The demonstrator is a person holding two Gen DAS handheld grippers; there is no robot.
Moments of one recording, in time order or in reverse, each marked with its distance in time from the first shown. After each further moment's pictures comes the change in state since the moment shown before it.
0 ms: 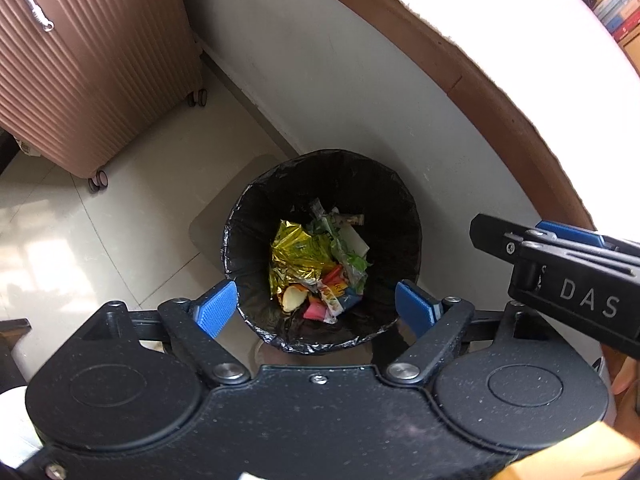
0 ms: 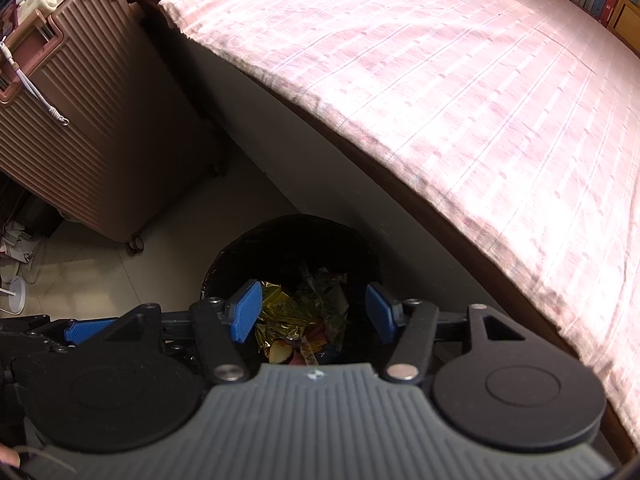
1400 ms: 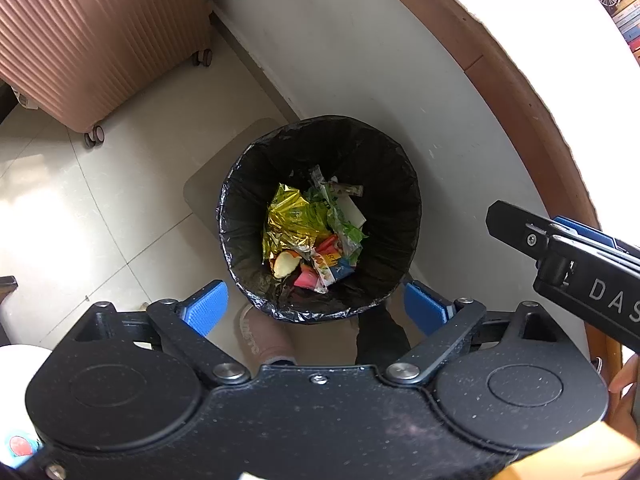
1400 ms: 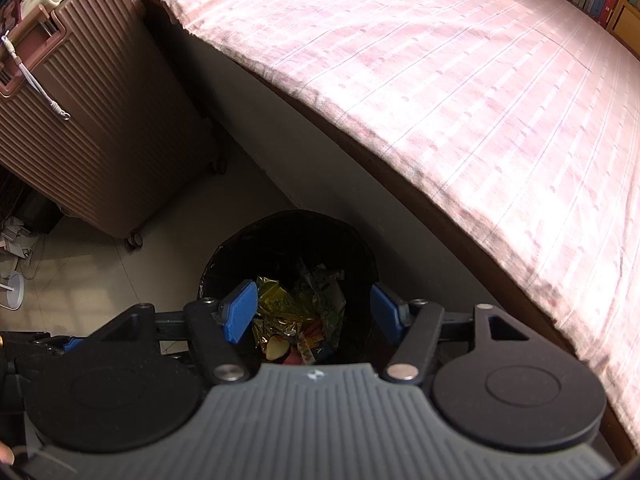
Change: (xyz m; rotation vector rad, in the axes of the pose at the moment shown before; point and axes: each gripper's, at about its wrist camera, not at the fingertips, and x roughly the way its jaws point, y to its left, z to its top) left arm 0.010 0.013 -0.009 -0.081 0.094 -0.024; right arm -0.001 0.001 -0.001 -0.011 0.004 -0.003
